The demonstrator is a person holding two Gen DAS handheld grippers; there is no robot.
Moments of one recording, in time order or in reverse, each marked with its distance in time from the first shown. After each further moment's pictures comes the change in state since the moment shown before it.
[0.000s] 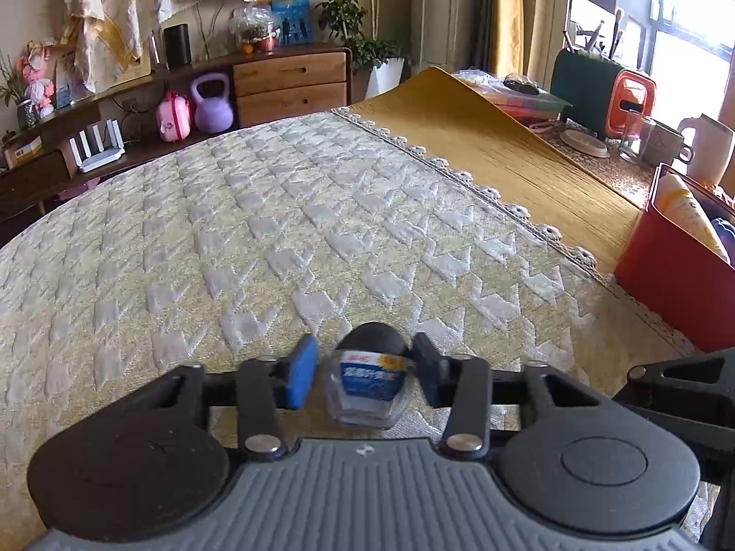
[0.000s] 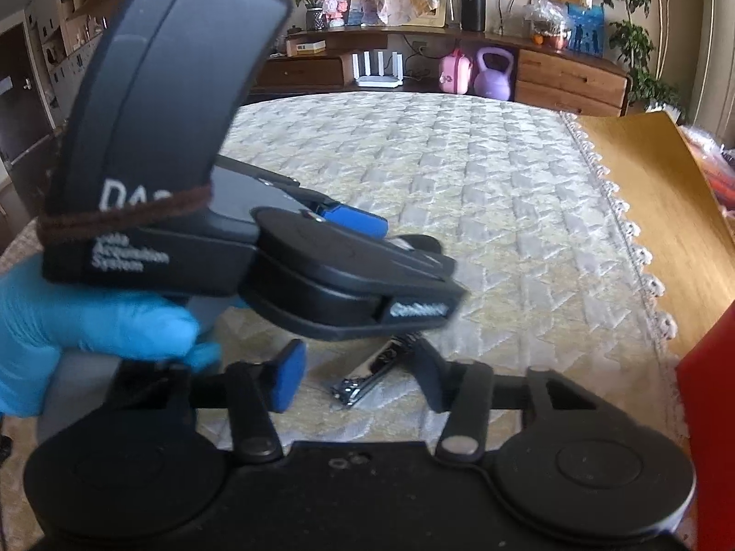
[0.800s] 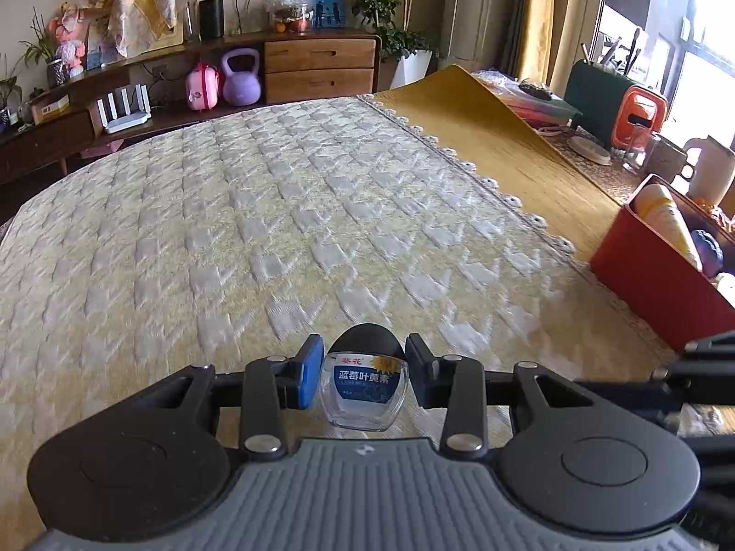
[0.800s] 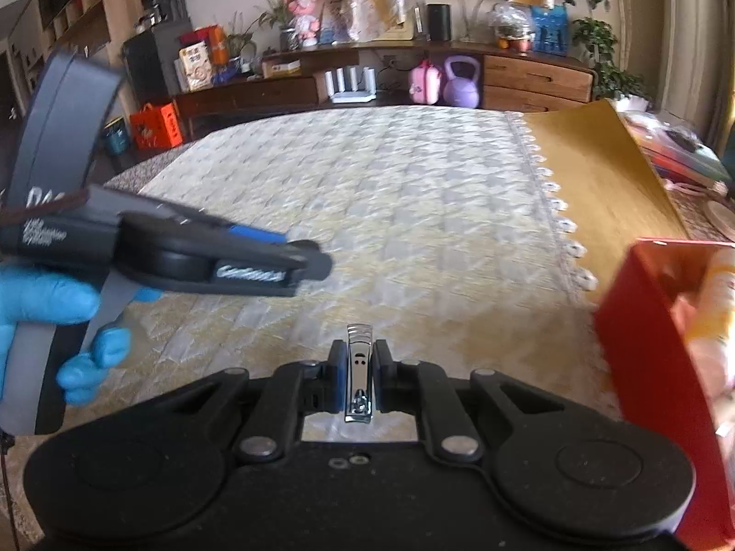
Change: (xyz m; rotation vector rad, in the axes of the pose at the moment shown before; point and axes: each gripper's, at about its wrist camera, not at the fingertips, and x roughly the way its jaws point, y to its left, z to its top) left arm -0.050 -0.006 -0.019 -0.100 0.045 0.022; right arm -0.053 -0.036 -0.020 0.079 -0.044 -0.022
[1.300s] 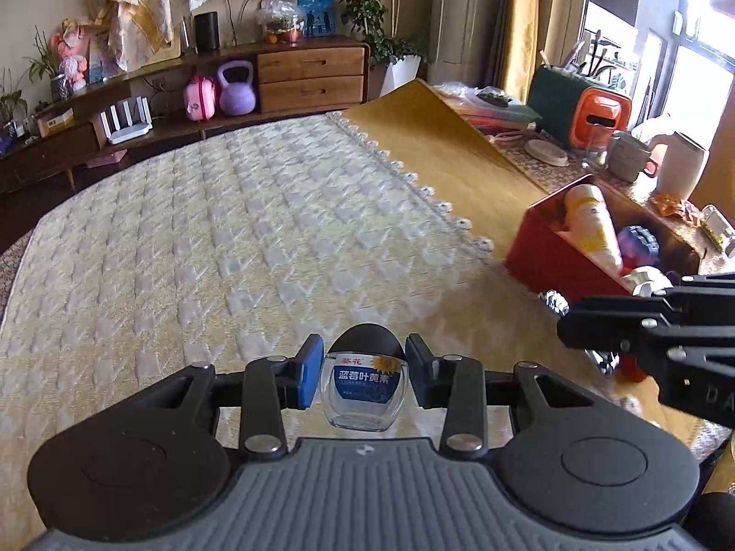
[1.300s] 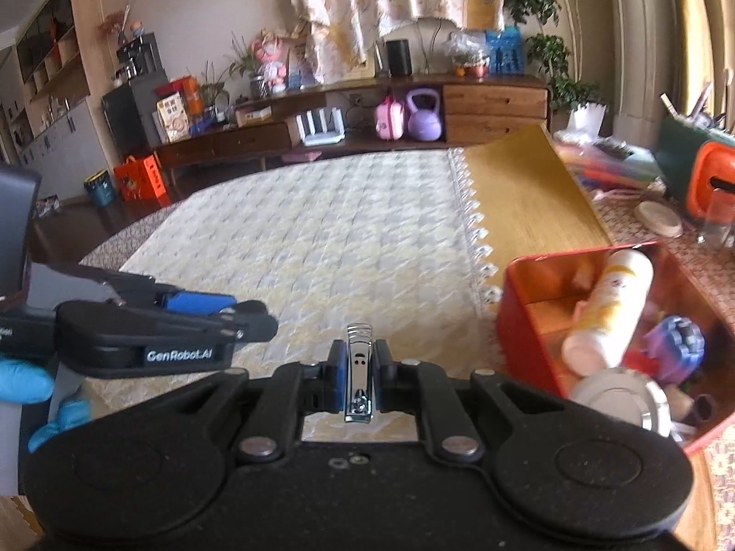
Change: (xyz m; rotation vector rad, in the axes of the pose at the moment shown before) left arm -0.066 -0.065 0.001 0.020 -0.004 0.022; right arm -0.076 -0.039 0.000 0.087 -0.101 -0.026
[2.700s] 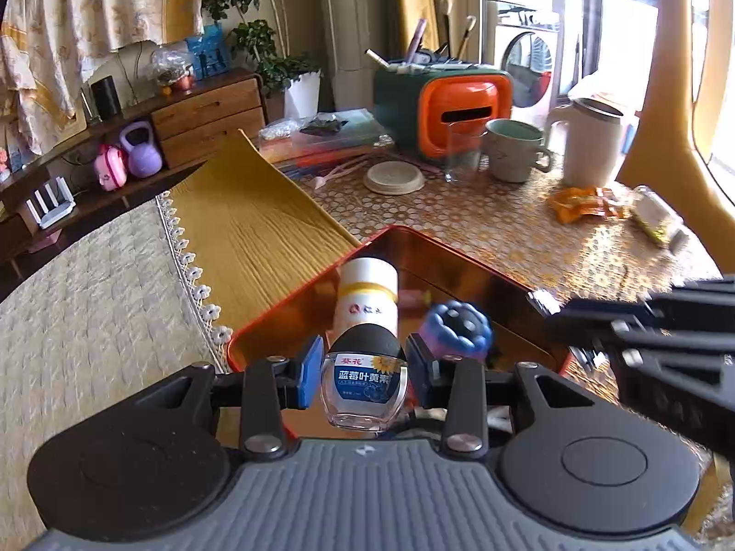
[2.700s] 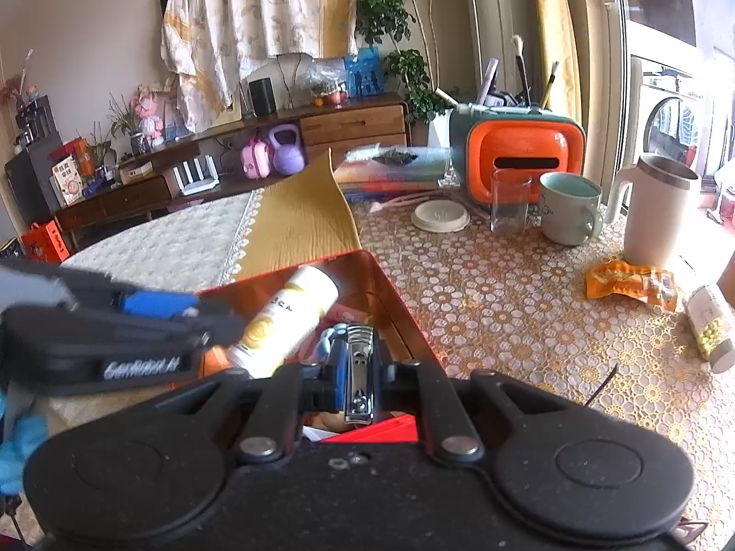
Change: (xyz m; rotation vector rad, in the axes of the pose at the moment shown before) left arm 0.064 -0.222 0.077 0.197 -0.014 -0.057; right arm -0.067 -0.193 -0.019 0.152 -0.077 -0.223
